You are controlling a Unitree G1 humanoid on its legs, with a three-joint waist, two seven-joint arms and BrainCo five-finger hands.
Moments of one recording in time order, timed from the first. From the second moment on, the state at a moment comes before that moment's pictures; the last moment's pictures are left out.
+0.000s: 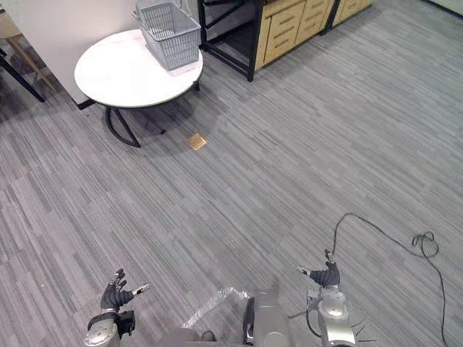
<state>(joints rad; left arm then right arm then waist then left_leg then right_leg) 0.19 0.17 0.08 0.59 -0.13 -0.13 0.18 0.07 -0.18 -0.16 0.56 -0.04 -0.08 -0.21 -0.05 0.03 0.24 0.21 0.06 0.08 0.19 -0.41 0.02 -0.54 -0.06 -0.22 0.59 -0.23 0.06</state>
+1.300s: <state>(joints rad) 0.15 0.11 0.01 0.64 -0.10 -0.11 0.20 0.09 -0.11 -0.04 0.44 -0.07 -0.06 -0.24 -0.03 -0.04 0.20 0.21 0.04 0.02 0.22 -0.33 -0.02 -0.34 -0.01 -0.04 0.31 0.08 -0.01</state>
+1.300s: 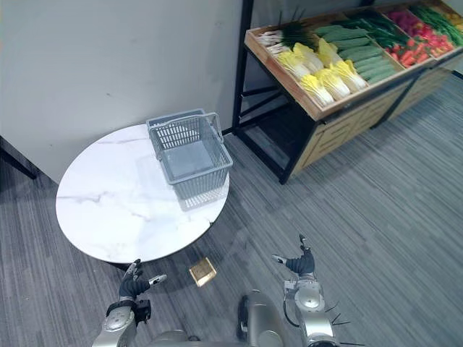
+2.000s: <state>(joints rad) 0.26 0.11 0.03 0.67 -0.03 -0.12 0.20 -0.16 -0.30 0.24 0.12 -0.41 -0.10 -0.24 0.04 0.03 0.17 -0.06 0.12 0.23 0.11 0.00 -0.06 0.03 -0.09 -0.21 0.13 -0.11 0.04</state>
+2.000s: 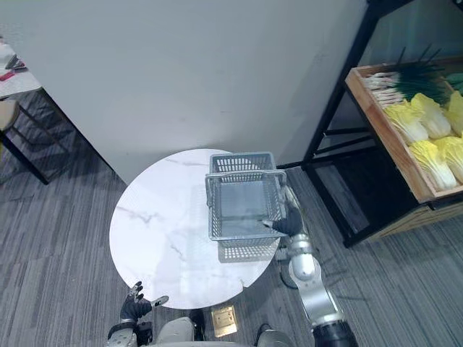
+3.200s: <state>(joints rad) 0.13 0.17 0.01 0.80 -0.12 -0.18 0.22 -1.08 -0.56 0.47 1.05 -0.50 -0.02 -0.21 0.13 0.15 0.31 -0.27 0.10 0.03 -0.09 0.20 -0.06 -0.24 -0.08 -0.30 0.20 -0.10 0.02</state>
